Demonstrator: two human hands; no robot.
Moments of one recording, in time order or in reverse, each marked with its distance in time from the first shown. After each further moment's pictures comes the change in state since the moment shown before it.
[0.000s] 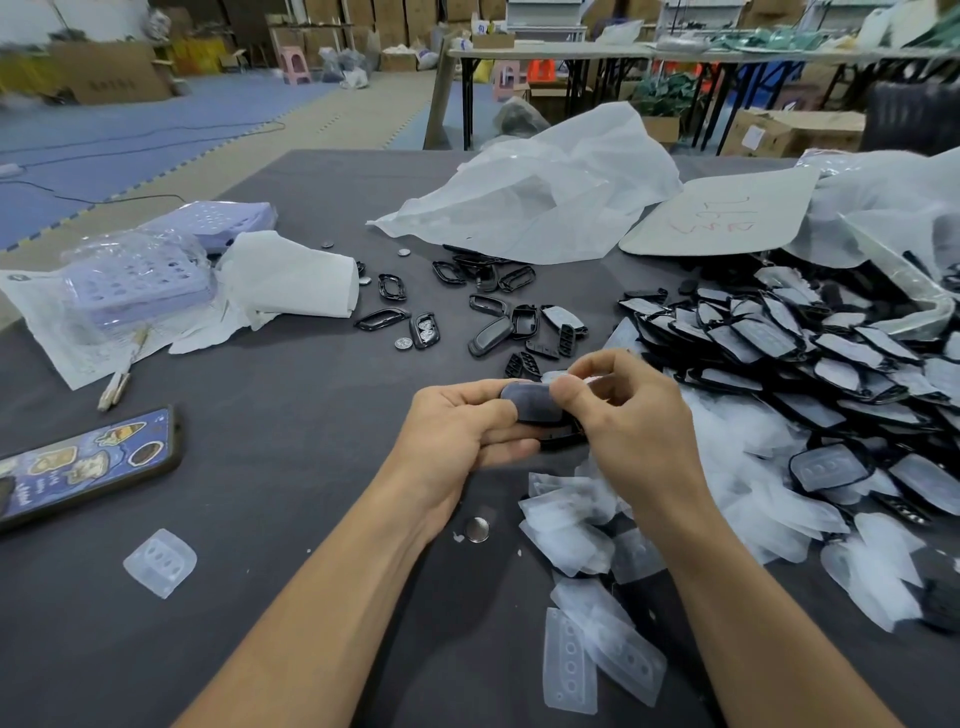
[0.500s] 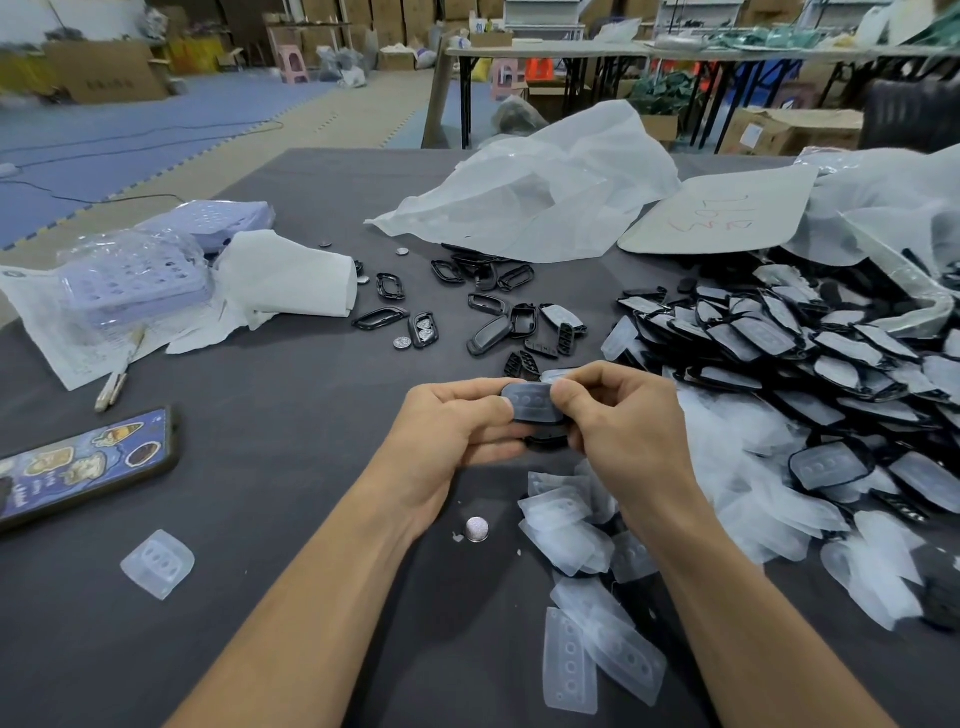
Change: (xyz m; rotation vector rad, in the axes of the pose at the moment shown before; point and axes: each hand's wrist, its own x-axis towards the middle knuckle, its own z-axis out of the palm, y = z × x) left_hand 0.001 0.003 -0.011 0.067 -0.016 -0.020; right_hand 0.002 0.004 0.007 0.195 -0.046 0.028
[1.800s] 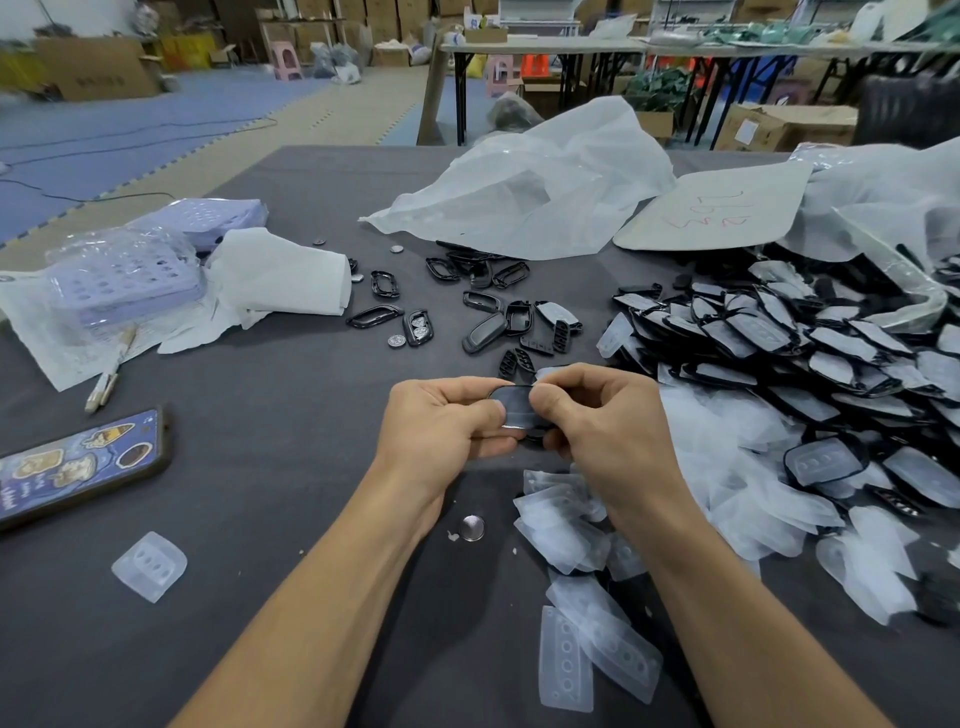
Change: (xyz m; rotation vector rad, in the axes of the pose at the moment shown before) left_hand 0.000 -0.003 0.007 0.046 0.191 0.052; right_hand -0.004 -0.001 0.005 0.087 -0.093 0.015
